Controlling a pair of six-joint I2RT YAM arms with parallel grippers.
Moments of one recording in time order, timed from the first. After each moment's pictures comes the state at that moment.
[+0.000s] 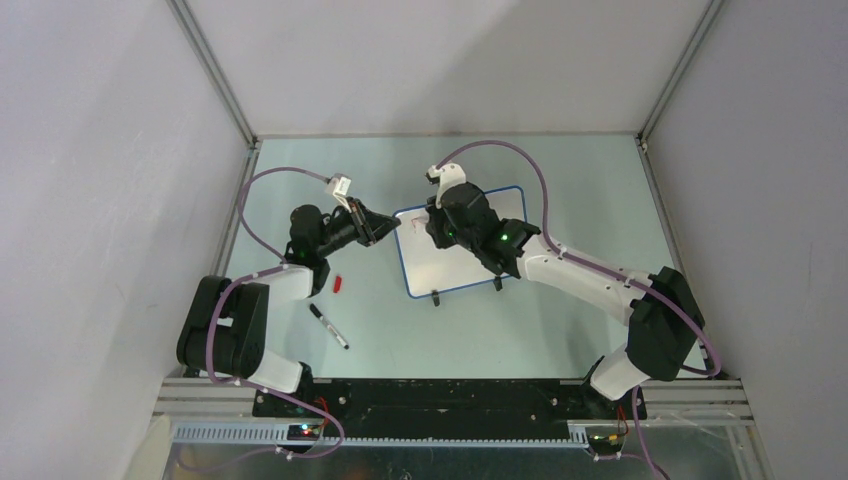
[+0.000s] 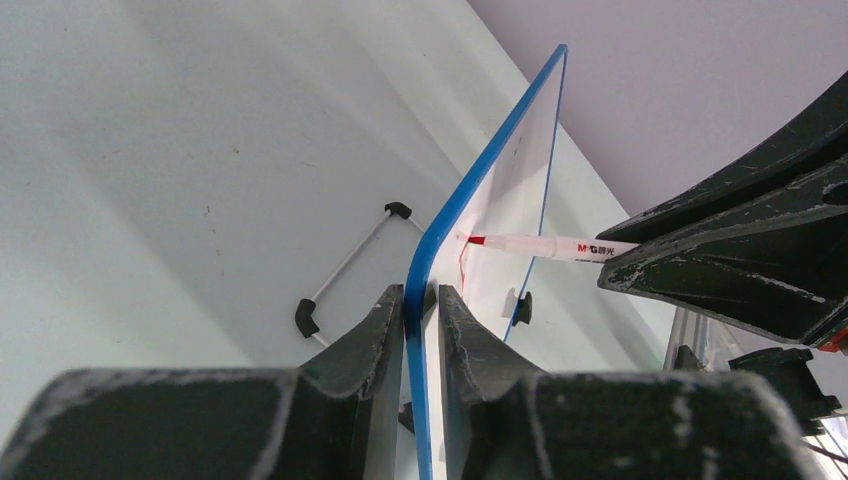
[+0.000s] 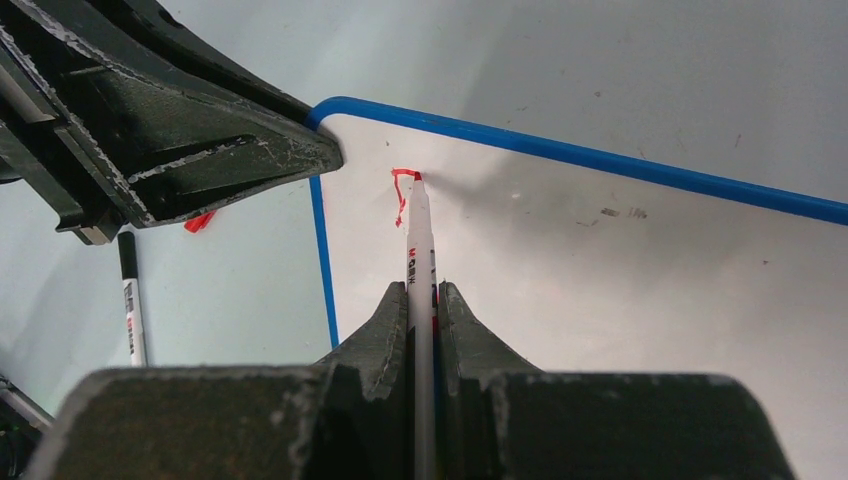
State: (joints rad) left arm -0.19 1.47 0.55 0.83 0.71 -0.58; right arm 0.87 1.56 1.25 -0.20 0.22 0.29
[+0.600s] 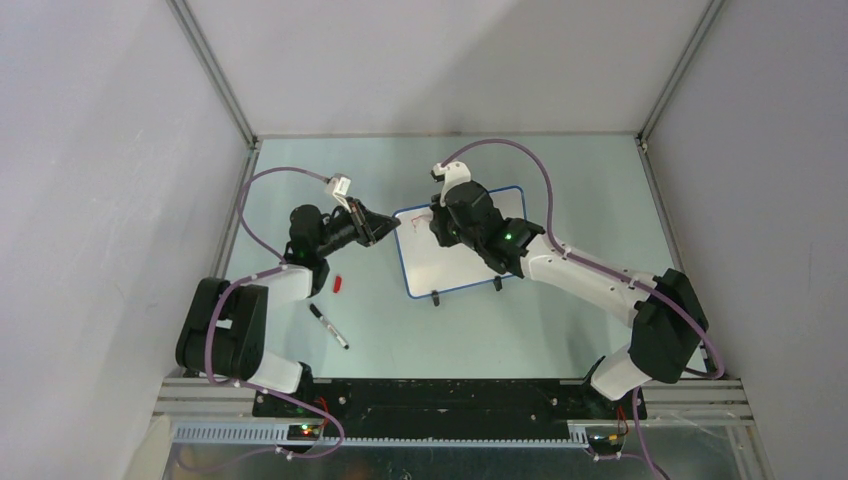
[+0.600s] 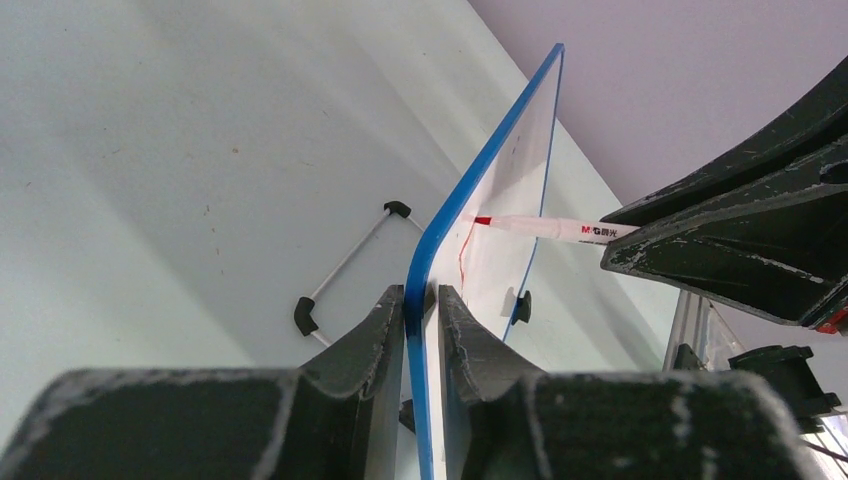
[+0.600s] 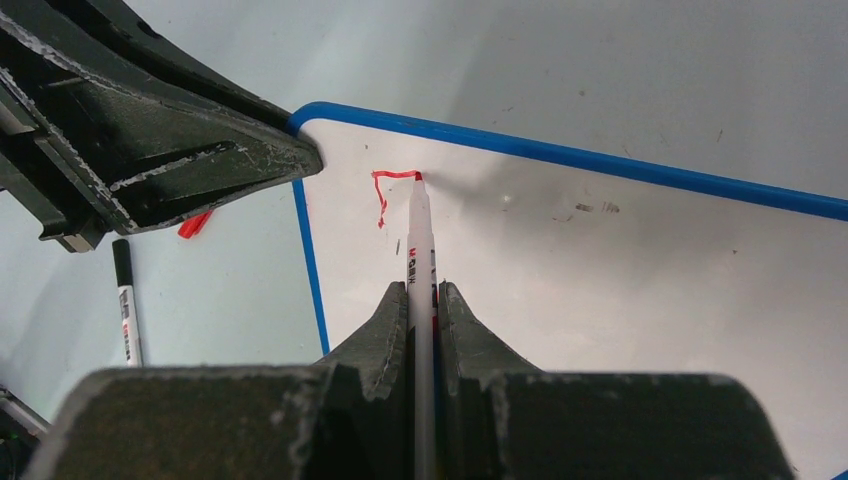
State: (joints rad) left arm -0.19 1.46 0.55 0.82 0.71 -0.57; right arm 0.86 1.54 1.24 -0.21 0.23 0.29
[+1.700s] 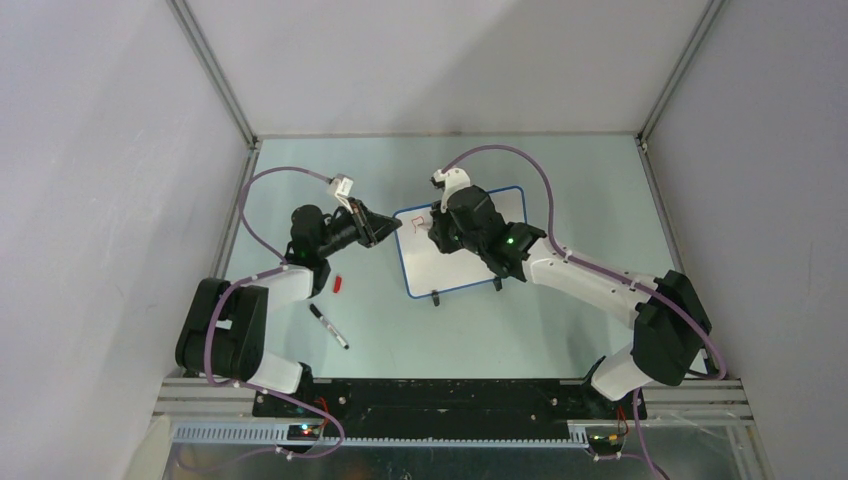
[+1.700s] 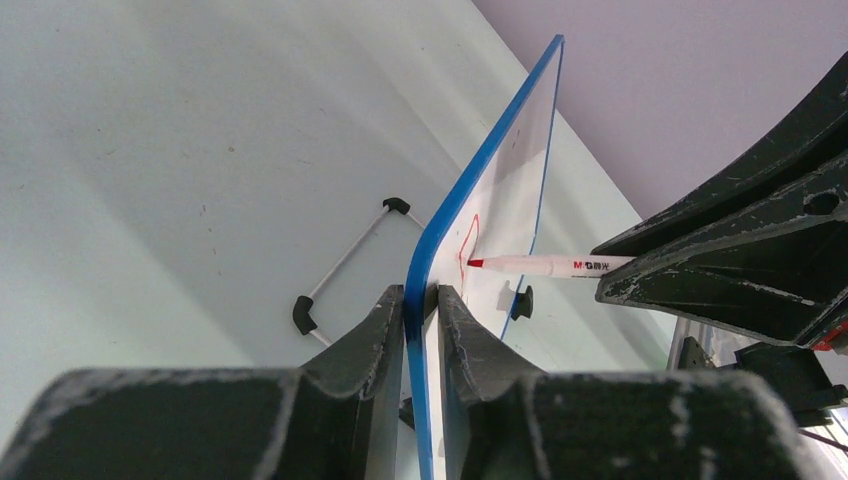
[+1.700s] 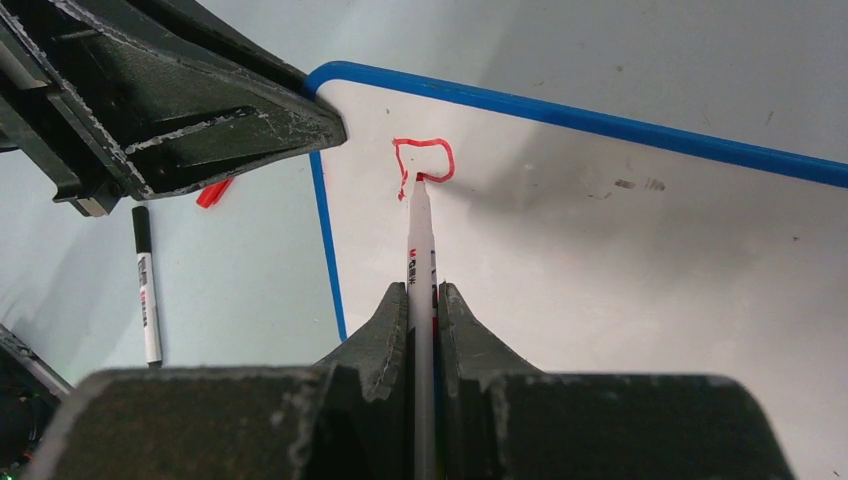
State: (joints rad) left arm -0.20 1.46 0.55 0.80 0.71 -0.55; right arm 0.85 1.52 1.19 -0.20 0.16 0.31
